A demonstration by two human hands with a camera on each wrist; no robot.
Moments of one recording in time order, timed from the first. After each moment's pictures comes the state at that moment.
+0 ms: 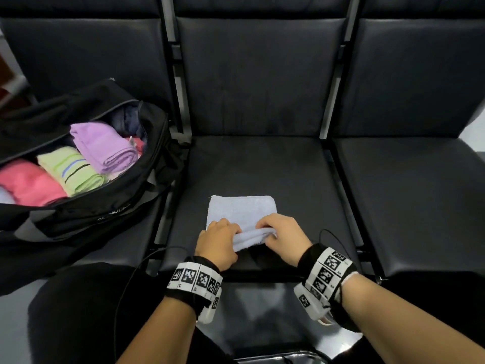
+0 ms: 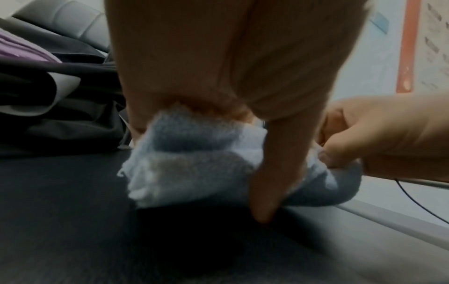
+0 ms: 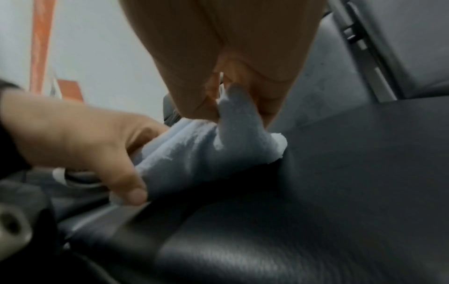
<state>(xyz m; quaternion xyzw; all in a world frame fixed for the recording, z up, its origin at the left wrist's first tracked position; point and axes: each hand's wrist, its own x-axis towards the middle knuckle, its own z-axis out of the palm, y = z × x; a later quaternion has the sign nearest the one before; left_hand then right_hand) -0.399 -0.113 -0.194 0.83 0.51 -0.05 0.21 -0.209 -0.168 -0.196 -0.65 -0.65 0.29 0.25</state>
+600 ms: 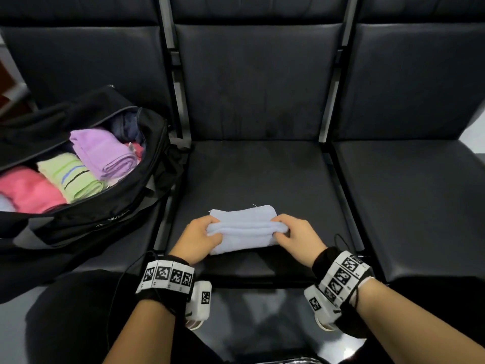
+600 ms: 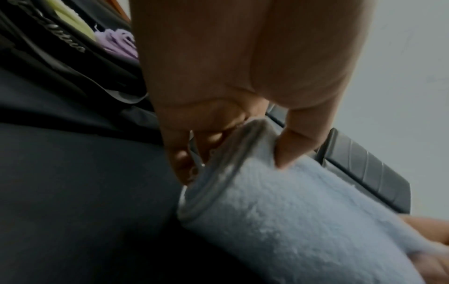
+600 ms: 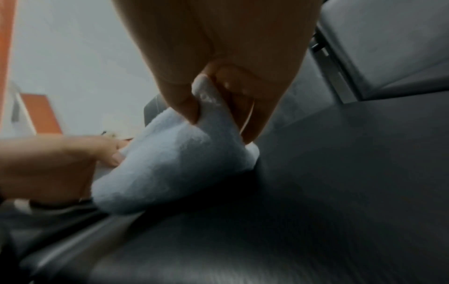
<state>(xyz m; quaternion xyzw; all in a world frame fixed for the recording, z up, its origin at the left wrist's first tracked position) -0.434 -0.083 -0.189 0.71 0.53 0.18 0.43 -0.177 -0.173 -0.204 -0.67 -0.59 0.32 0.32</state>
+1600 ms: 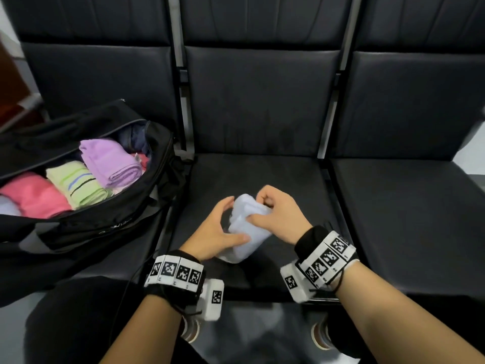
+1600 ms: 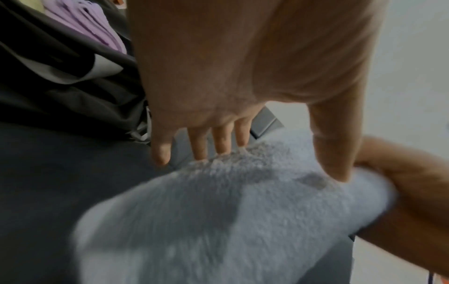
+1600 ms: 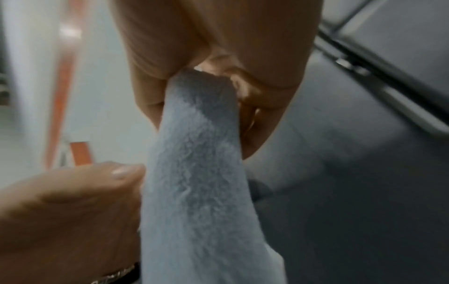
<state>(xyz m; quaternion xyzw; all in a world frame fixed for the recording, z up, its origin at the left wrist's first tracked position) -0.405 -0.077 -0.155 0.68 0.40 0.25 0.57 -0.205 -0.123 -0.116 -0.62 -0.60 0.32 0.40</state>
